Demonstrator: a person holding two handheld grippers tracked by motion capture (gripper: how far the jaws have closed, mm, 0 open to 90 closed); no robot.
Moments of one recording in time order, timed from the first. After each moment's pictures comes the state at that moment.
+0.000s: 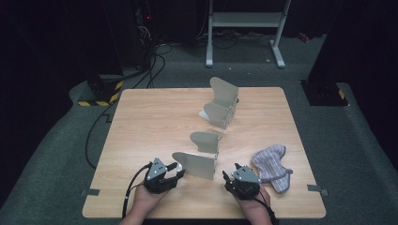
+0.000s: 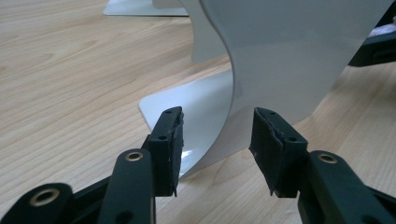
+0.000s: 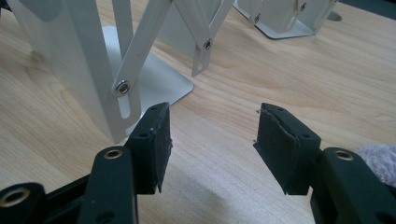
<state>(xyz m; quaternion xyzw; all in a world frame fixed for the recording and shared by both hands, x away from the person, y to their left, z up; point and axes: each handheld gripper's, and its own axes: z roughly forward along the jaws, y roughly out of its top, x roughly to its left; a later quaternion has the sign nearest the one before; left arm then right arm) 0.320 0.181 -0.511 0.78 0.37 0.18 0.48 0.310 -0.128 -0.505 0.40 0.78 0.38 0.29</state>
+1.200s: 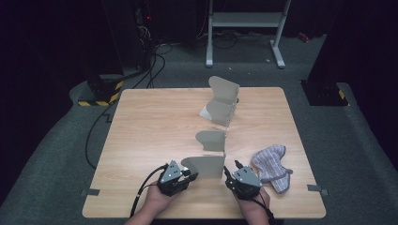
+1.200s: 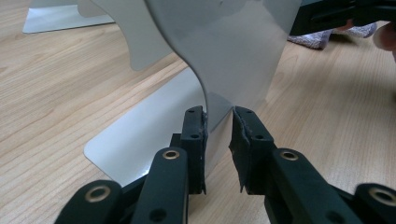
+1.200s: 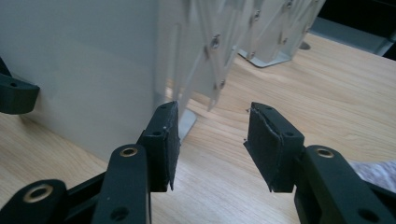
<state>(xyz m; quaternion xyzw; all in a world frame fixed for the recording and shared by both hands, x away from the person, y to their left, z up) 0.320 0.144 -0.514 0.81 0.29 0.16 0.49 0.304 -0.122 -0.494 0.40 0.75 0.41 0.33</state>
